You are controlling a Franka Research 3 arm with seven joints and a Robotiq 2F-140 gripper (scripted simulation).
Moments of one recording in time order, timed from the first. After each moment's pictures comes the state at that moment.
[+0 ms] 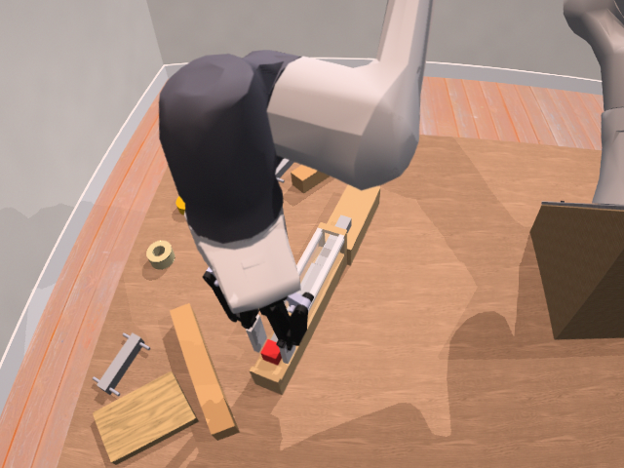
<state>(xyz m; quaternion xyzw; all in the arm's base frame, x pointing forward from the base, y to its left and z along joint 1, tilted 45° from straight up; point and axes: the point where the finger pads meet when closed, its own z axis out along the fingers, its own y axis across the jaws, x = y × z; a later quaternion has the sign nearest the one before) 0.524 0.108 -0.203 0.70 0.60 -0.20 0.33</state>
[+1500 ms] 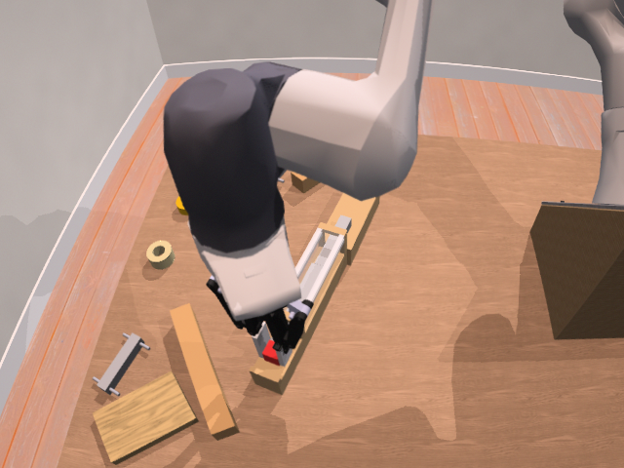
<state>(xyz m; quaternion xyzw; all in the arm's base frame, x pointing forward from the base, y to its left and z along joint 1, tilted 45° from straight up) 0.526 0.099 -0.212 0.70 0.60 -0.20 0.33</state>
